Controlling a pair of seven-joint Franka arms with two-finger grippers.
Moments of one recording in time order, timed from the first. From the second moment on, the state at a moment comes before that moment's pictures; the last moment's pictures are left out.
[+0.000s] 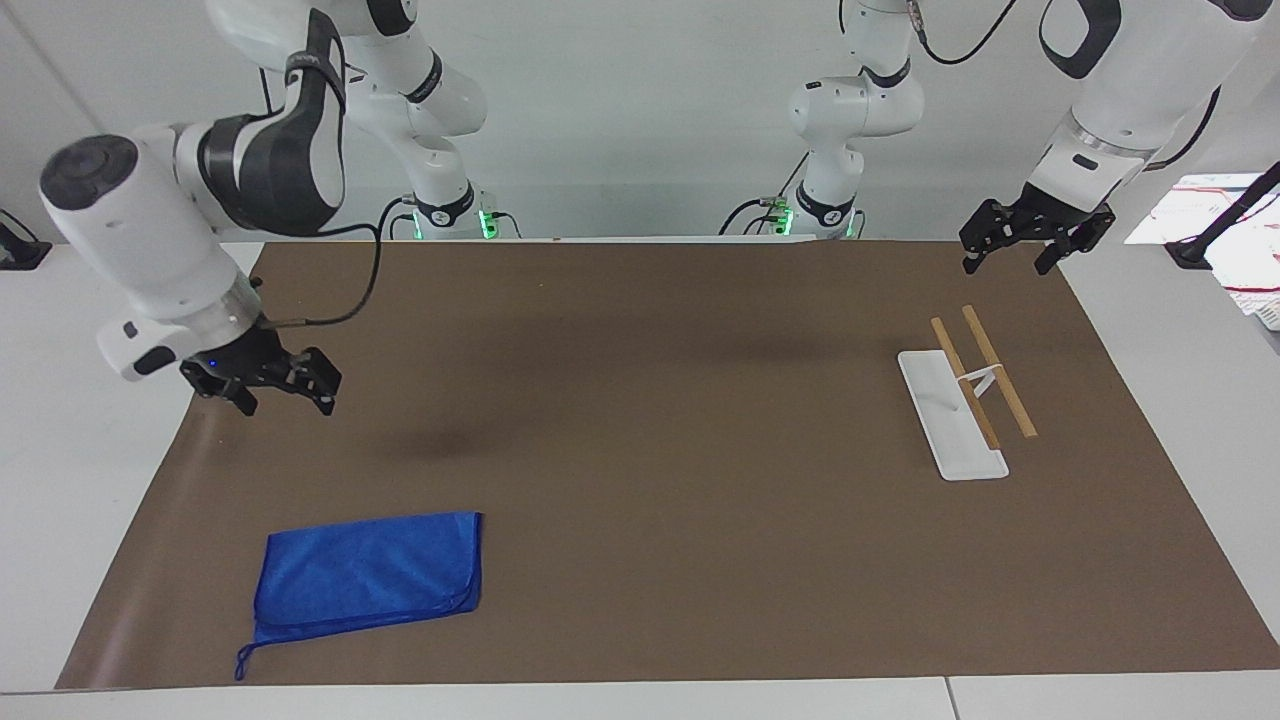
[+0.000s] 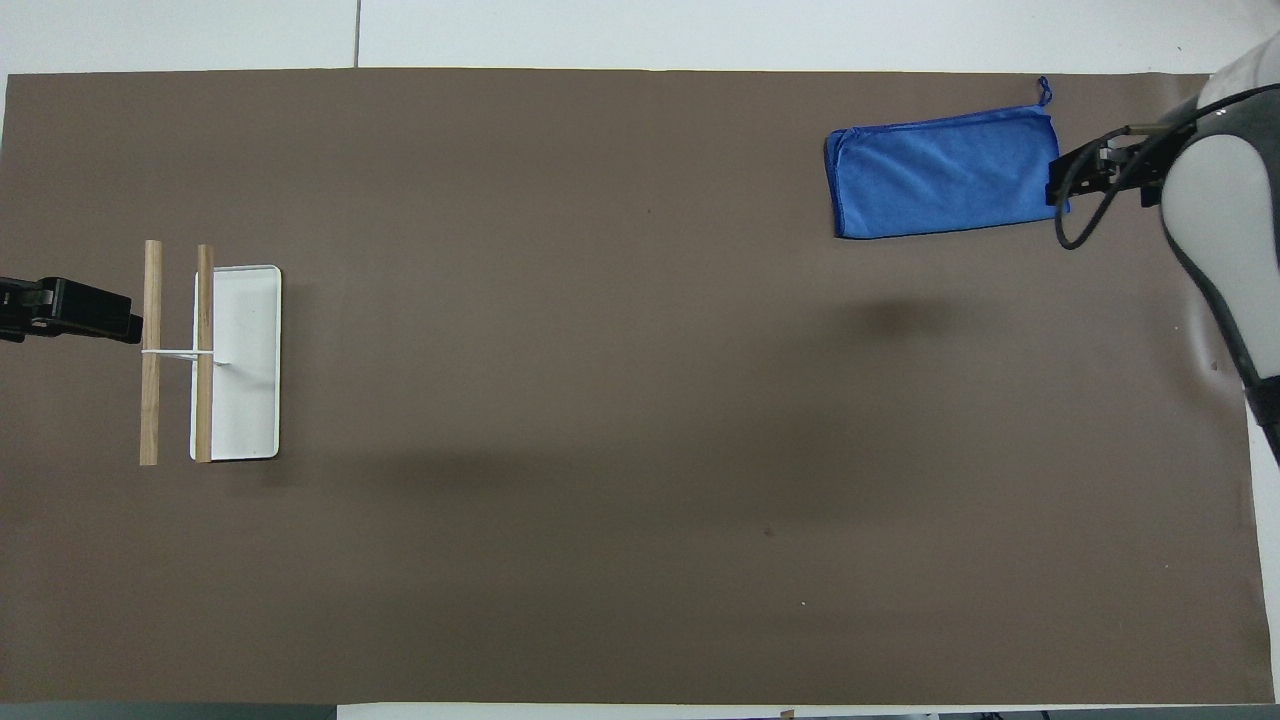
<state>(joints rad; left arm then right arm) -0.02 -0.06 -0.02 -1.65 -0.01 1.56 0.06 -0.04 0.35 0.00 -1.44 0.02 1.83 -0.02</state>
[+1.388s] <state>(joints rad) -0.02 -0.06 -0.02 -1.65 -0.01 1.56 0.06 -0.05 0.80 0.00 -1.22 0.02 2.03 -0.27</state>
